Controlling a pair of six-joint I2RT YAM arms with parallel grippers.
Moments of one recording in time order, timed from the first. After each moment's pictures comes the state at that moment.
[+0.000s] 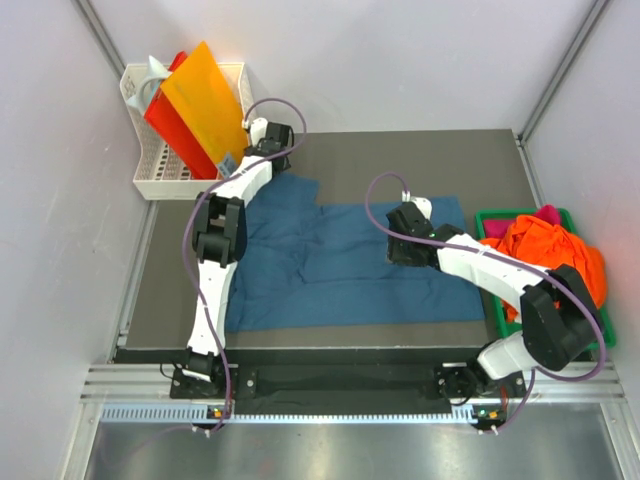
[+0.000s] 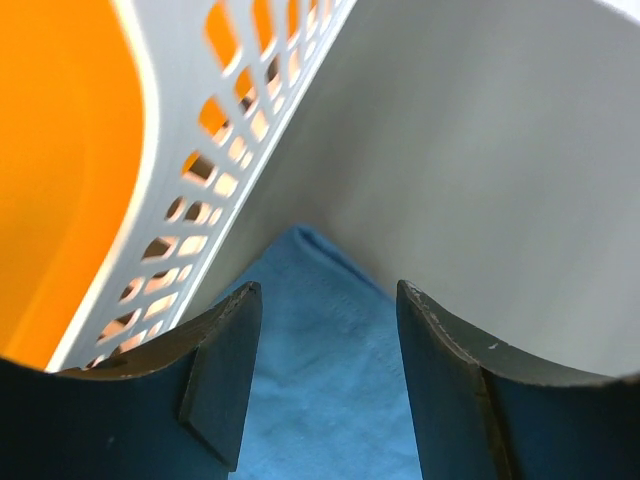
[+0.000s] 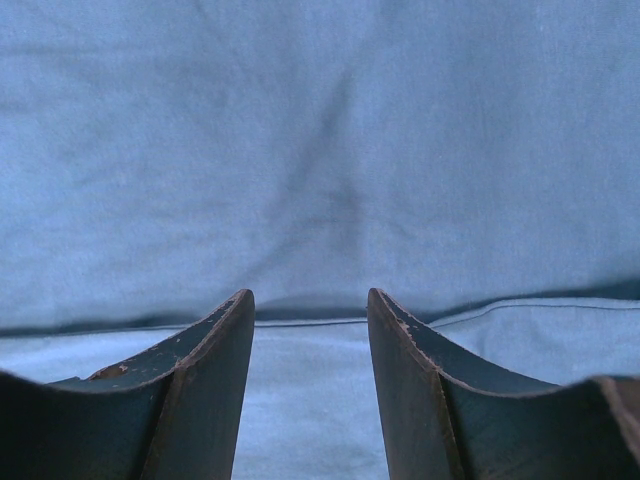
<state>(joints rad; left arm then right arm) -0.25 2.47 2.12 -0.44 -0.50 -0.58 0.61 1.45 0.92 -0.49 0.30 0.61</state>
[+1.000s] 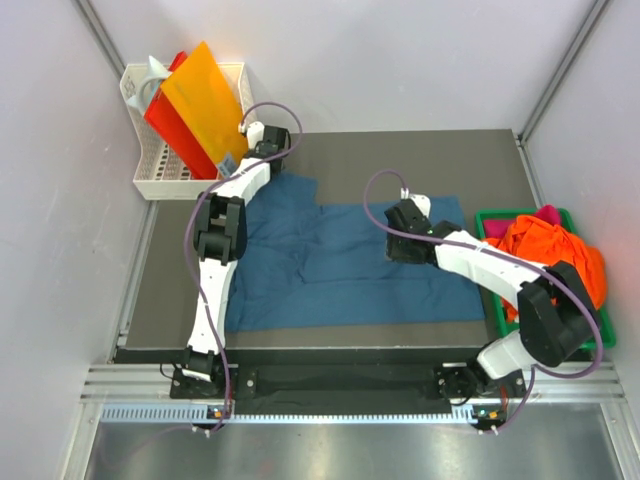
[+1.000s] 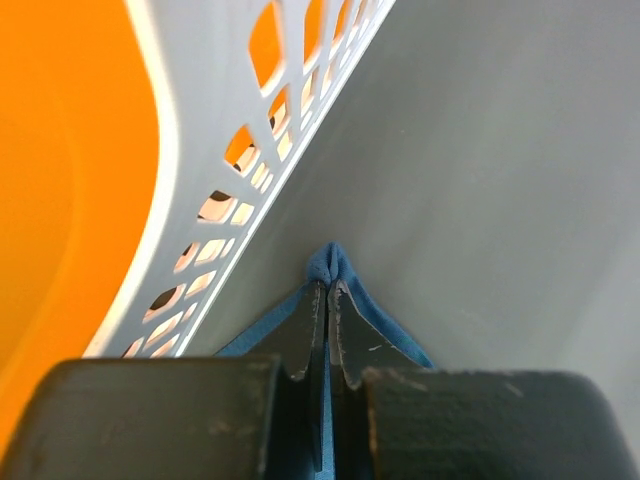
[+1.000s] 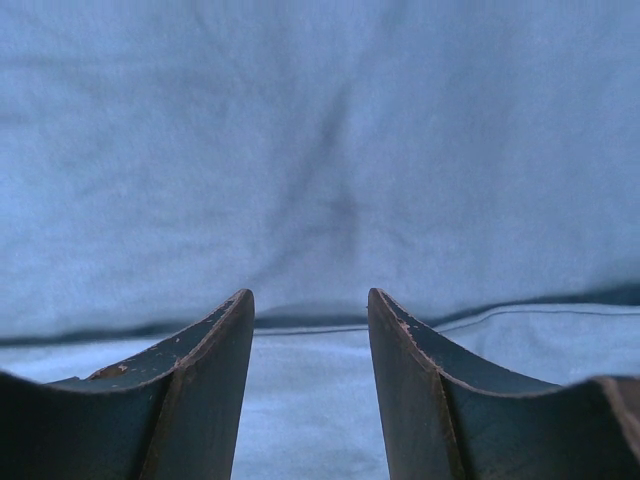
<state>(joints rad) -0.22 2.53 2.16 -0.43 -0.49 -0.61 0.61 1.47 0.94 -0.50 0.31 0.61</state>
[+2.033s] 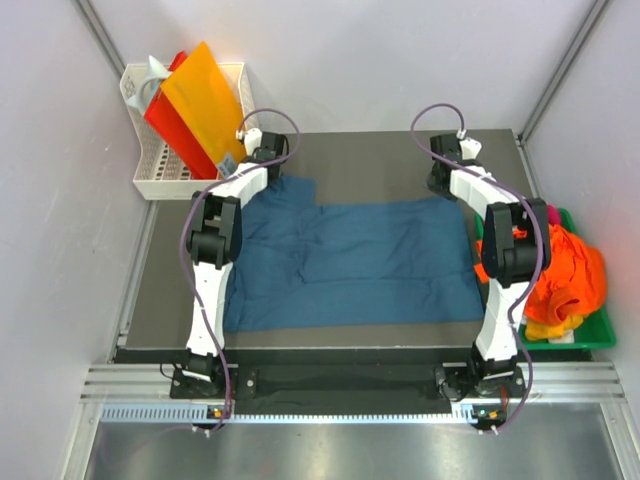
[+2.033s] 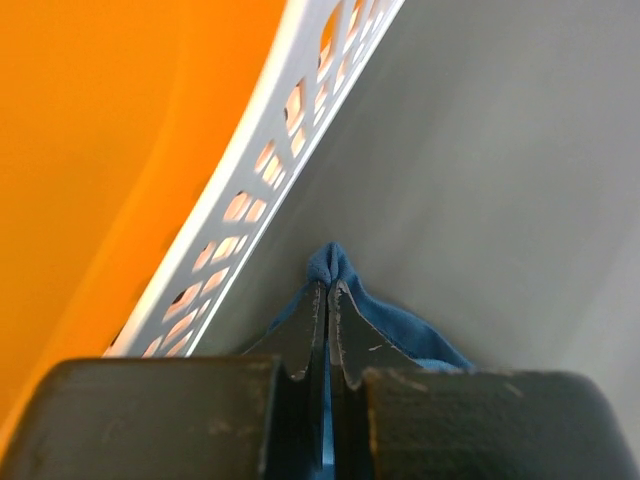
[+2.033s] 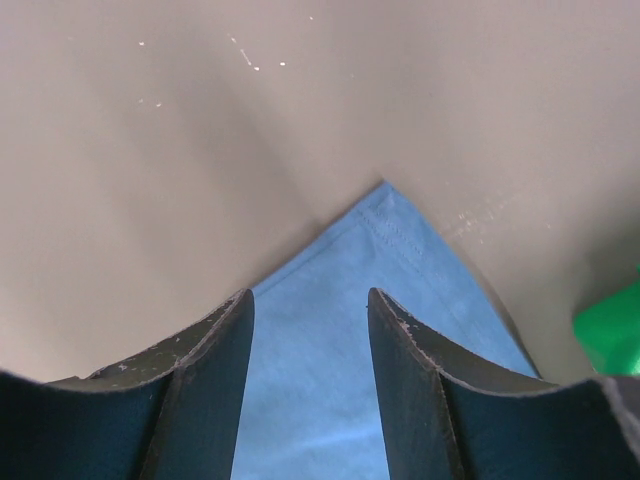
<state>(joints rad) -0.23 2.42 1.96 -0.37 -0.49 -0.62 0.16 2.01 1.53 -0.44 0.42 0.61</state>
